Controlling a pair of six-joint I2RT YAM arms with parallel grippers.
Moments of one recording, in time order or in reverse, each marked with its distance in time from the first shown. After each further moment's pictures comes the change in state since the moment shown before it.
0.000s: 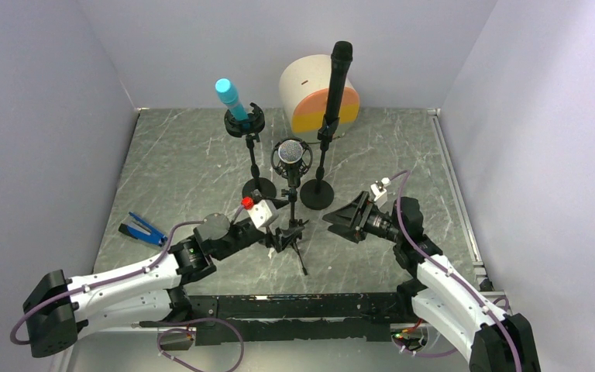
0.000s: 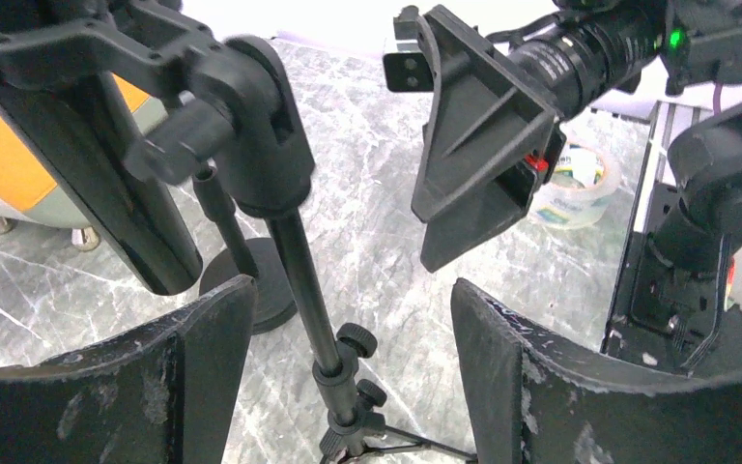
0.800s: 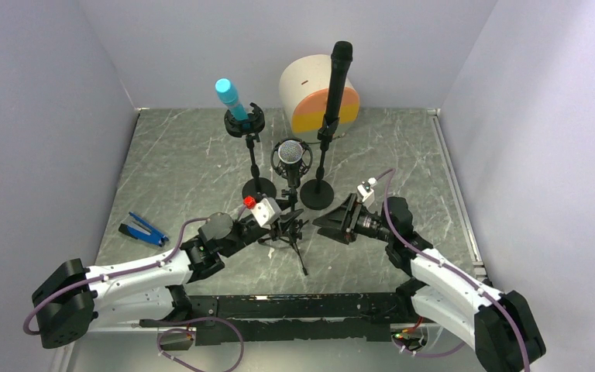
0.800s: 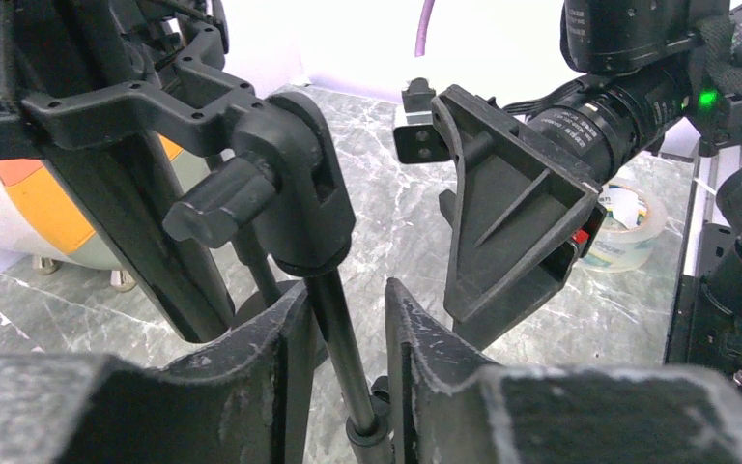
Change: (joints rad) left arm 0.011 0.103 -0.040 0.241 -0.007 0.077; right arm 0.119 0.104 0.000 0.132 0.021 0.040
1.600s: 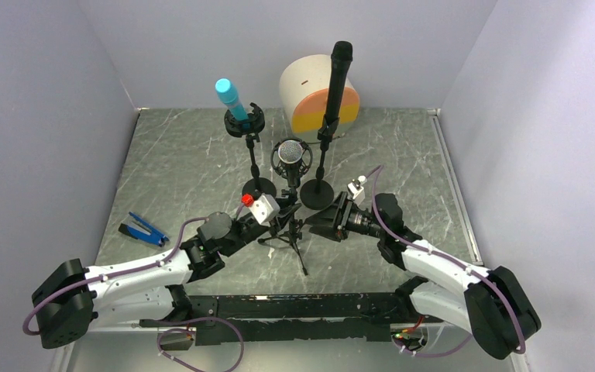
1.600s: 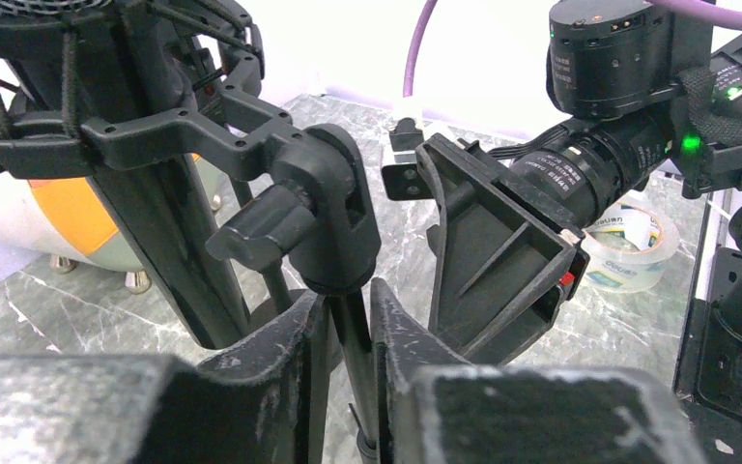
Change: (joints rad) left arm 0.001 0.000 0.010 0.013 -0.044 -0.008; right arm 0.070 0.154 0.030 0.133 0.024 0.042
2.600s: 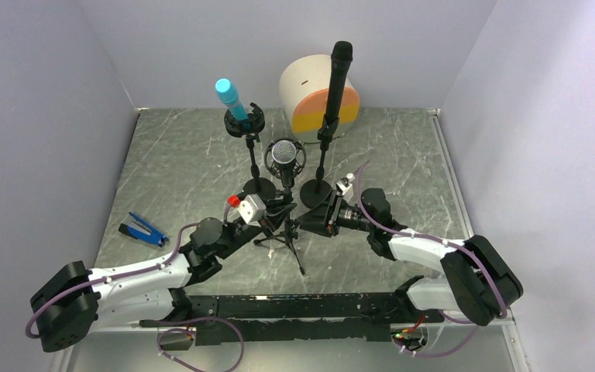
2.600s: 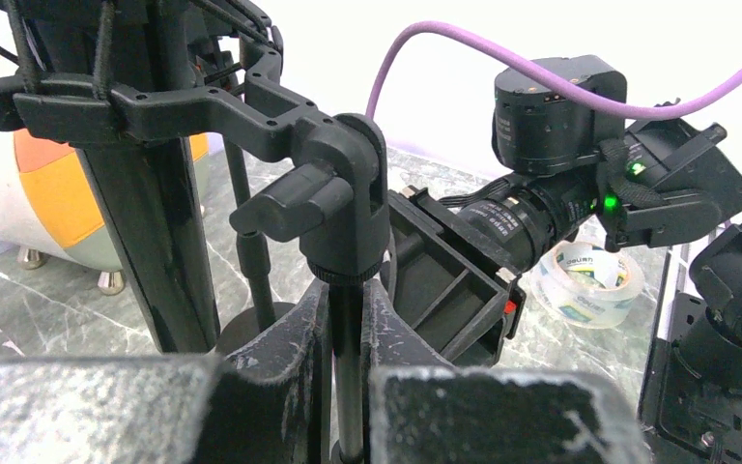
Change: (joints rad) left arm 0.034 -0.012 -0.090 0.161 0.021 -0.113; right arm 0.030 0.222 0.045 0.183 -0.032 0.056
